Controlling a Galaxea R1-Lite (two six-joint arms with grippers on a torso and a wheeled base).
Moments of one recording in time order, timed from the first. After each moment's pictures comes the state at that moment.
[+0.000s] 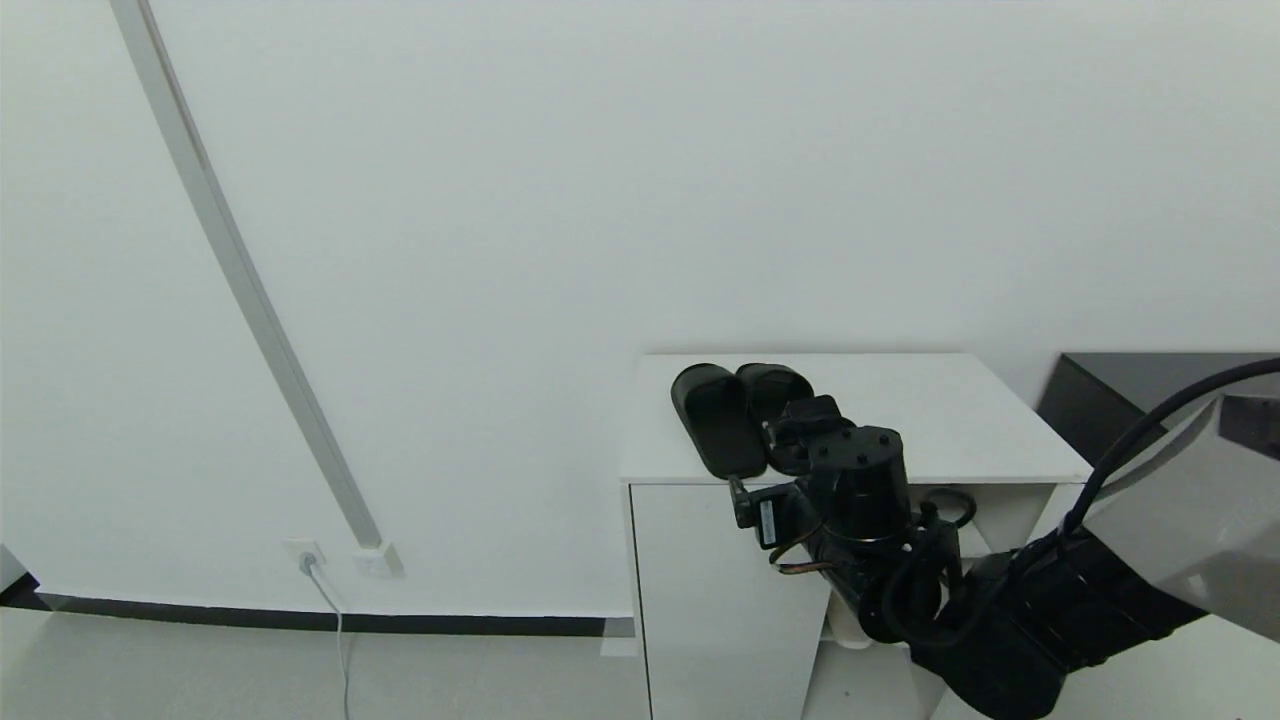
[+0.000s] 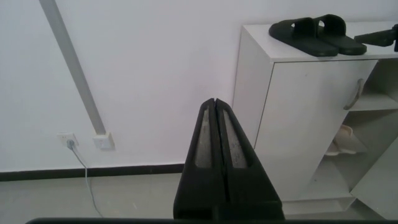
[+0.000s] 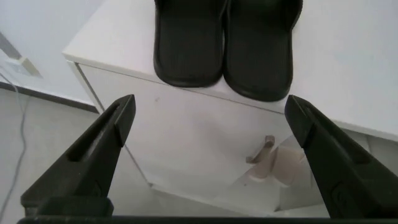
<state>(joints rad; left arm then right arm) 0.00 0.00 0.00 0.00 -0.03 0.01 0.76 2.06 -0.89 -0.89 -0.55 0.10</state>
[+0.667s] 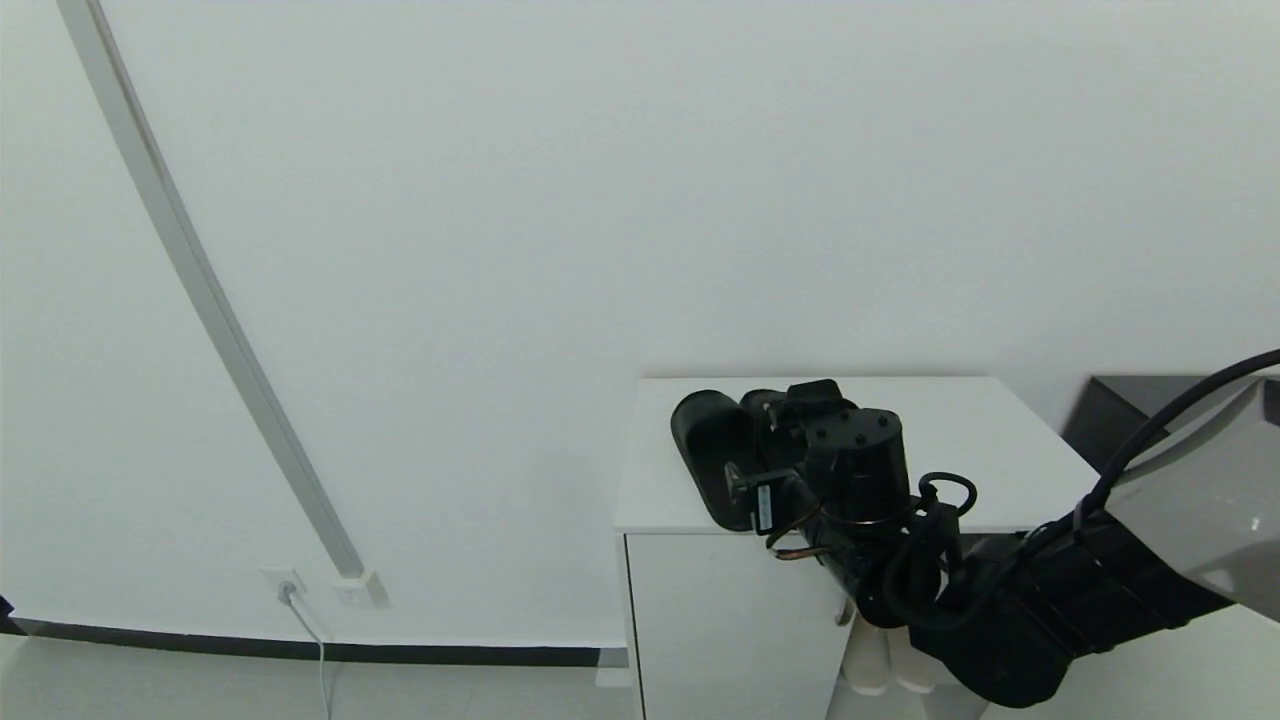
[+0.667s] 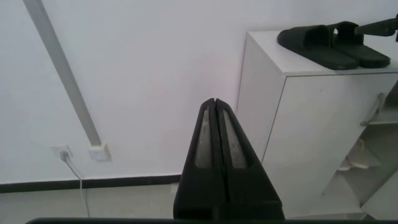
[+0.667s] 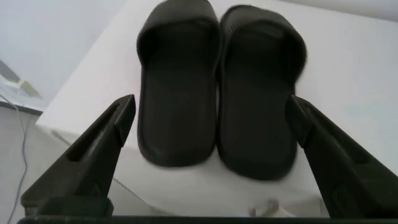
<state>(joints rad) 0.00 0.00 0.00 0.00 -0.03 0.01 0.77 2.04 -0.93 -0.84 -0.55 0.13</state>
